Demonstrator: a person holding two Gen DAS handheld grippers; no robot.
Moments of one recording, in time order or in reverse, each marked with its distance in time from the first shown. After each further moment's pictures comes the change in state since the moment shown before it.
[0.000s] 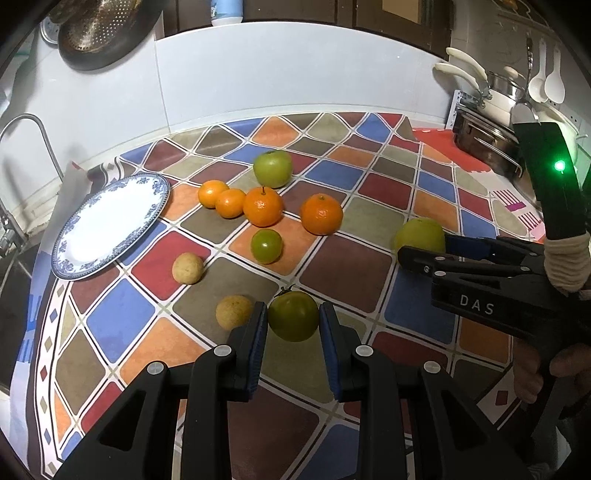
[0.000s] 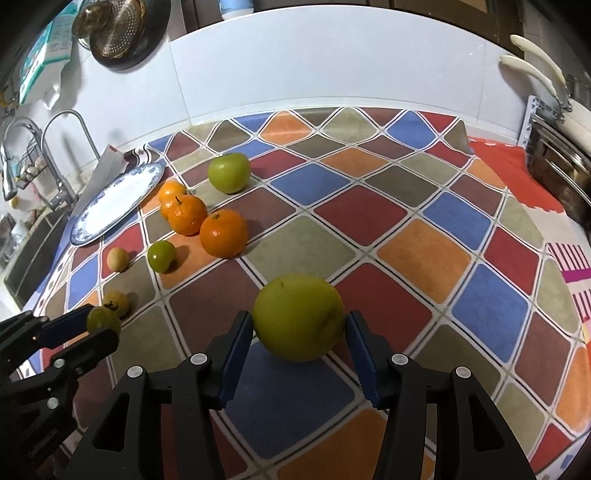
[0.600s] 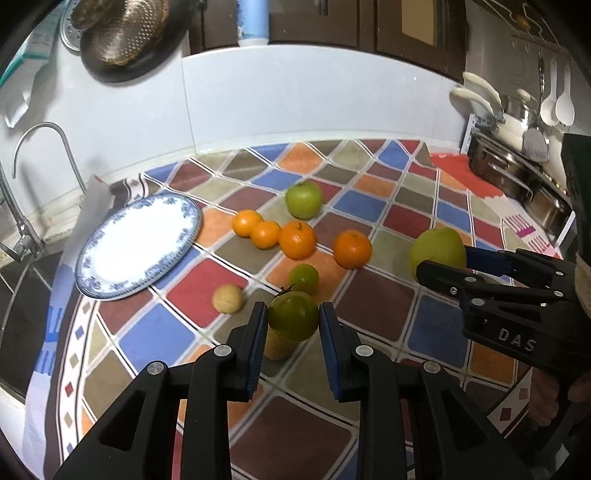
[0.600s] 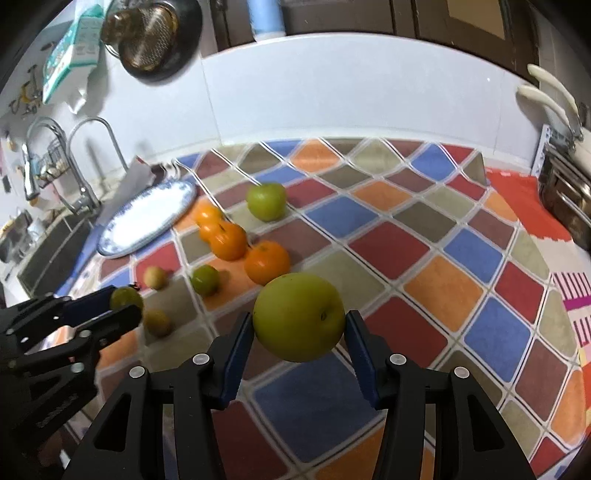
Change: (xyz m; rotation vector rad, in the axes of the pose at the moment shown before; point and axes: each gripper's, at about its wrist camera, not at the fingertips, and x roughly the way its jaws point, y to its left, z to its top) left arm -0.019 0.028 0.018 -0.030 -0.073 0.043; right arm -0.029 0.027 0.016 -0.047 -0.077 0.059
